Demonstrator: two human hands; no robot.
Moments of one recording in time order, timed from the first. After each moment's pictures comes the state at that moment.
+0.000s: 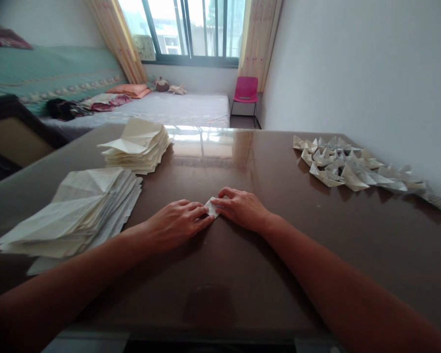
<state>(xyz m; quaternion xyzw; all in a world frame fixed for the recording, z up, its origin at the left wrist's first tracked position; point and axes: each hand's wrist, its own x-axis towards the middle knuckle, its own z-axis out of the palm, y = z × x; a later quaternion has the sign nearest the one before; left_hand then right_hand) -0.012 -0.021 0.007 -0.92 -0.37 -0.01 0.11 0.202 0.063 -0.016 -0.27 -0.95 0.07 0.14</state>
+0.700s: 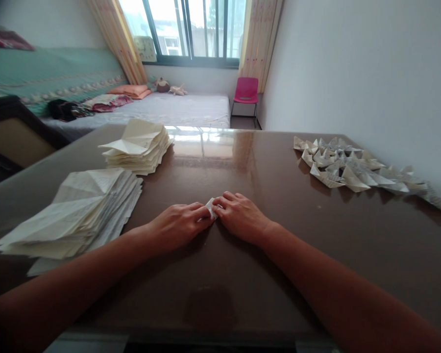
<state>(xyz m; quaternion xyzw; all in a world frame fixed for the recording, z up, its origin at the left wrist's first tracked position) -0.009 -0.019 0.004 -0.92 -0.37 -0.03 0.10 0.192 0.042 -0.004 -0.21 -0.97 -0.04 0.09</state>
